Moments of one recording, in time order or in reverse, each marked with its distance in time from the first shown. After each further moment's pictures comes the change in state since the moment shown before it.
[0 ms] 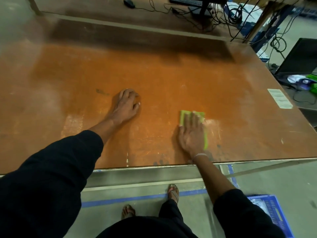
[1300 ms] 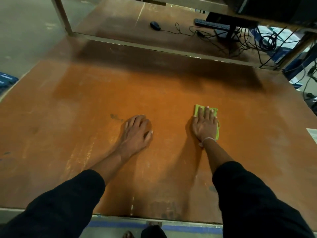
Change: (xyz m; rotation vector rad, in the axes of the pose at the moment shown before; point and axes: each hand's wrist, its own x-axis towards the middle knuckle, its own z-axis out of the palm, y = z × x) left_hand 0.005 -0.013 0.004 0.157 0.014 -0.088; right_hand 0.222 -0.018 0.016 -0.066 -0.072 0.020
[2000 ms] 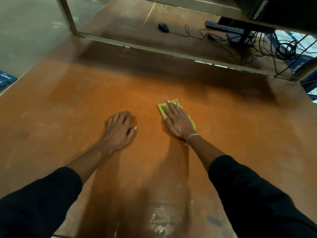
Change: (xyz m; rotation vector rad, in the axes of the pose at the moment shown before) left_hand 0.044 -0.056 -0.015 0.143 0.023 -0.083; right_hand 0.071 -0.081 0.008 0.038 -0.050 -0.734
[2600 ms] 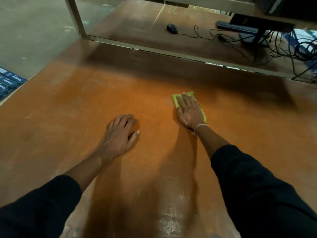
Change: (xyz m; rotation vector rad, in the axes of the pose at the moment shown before) left_hand 0.000 0.001 0.002 0.004 0.023 -0.019; right_hand 0.051 0.048 -0.007 -0.036 0.034 0.167
